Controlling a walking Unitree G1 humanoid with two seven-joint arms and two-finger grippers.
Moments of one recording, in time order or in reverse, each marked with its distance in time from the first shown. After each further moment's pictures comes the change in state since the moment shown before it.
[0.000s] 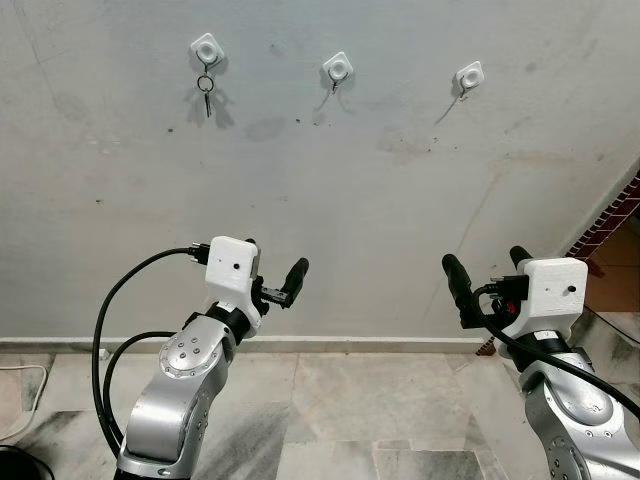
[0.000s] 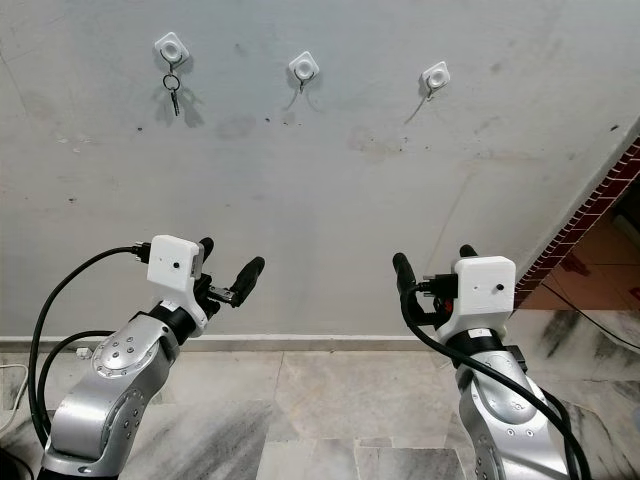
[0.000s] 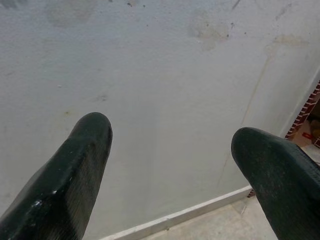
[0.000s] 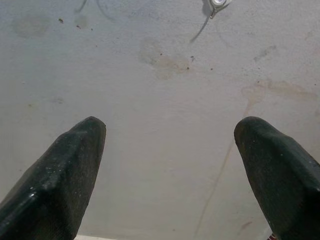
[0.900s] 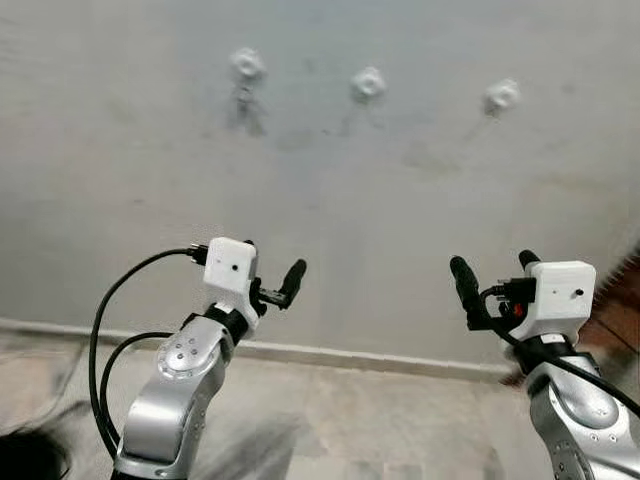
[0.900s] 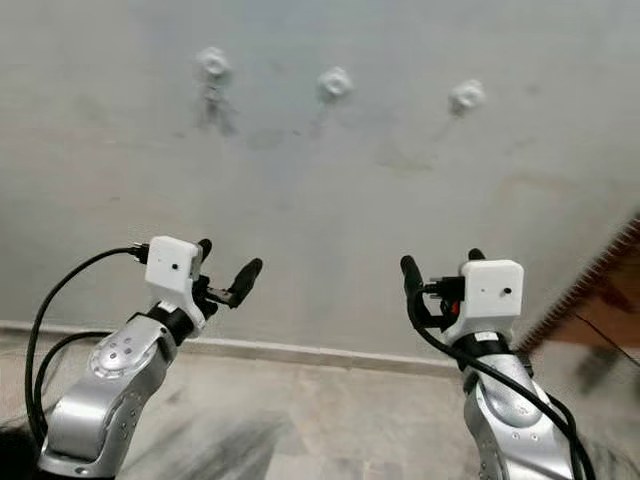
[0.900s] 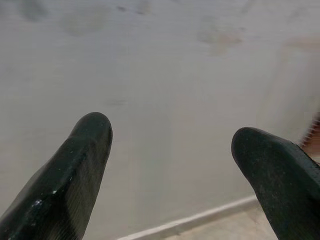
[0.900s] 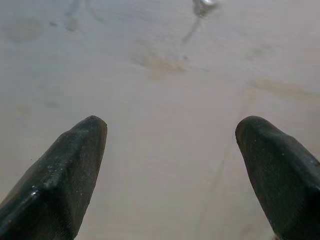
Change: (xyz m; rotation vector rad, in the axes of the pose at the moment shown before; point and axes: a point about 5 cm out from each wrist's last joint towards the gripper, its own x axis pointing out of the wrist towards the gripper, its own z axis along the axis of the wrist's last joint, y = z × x) left arm 0.000 -0.003 -0.002 -0.005 0.008 -0.019; right arm -0.003 -0.007 -0.002 -0.003 0.014 -0.044
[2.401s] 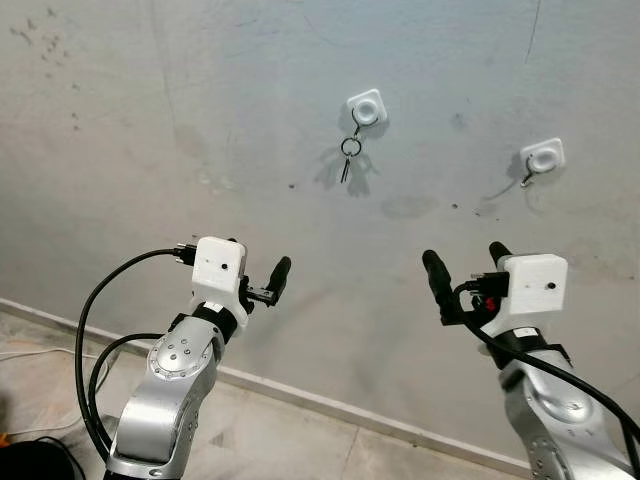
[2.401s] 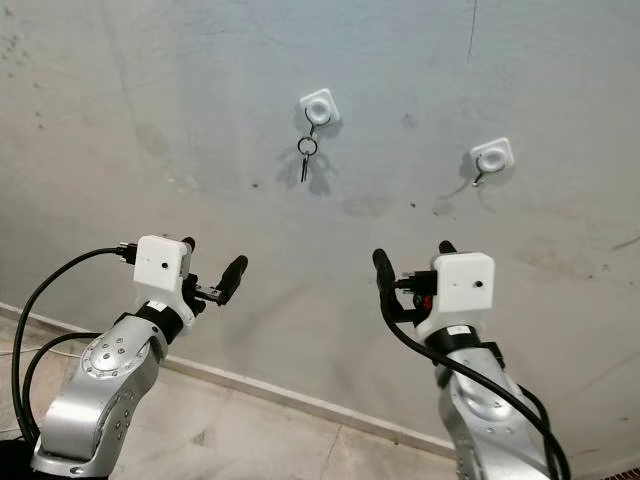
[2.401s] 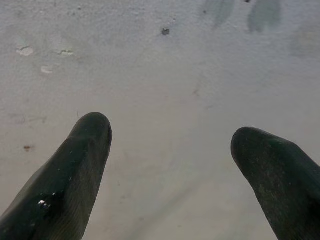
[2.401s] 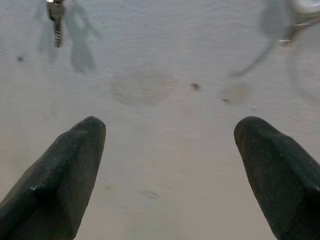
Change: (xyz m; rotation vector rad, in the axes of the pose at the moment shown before) left arm -0.004 0.015 0.000 0.055 0.006 0.087; right arm 0.003 0.018 0.009 0.008 -0.035 0.071
